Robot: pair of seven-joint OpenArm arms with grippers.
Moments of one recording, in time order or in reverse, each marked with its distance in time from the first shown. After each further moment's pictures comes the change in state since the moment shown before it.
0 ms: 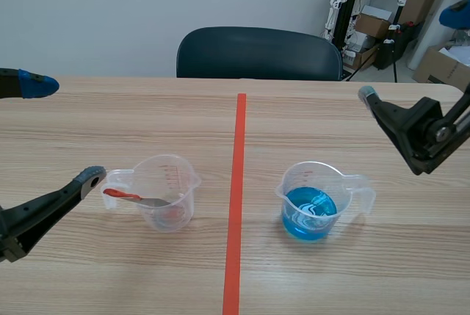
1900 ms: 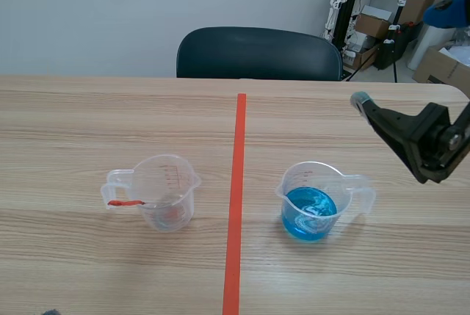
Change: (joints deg) left arm 19.4 24.3 -5.9 -17.8 8.2 0.6 -20.5; right arm -2.5 7.8 0.0 0.0 5.0 0.4 4.7
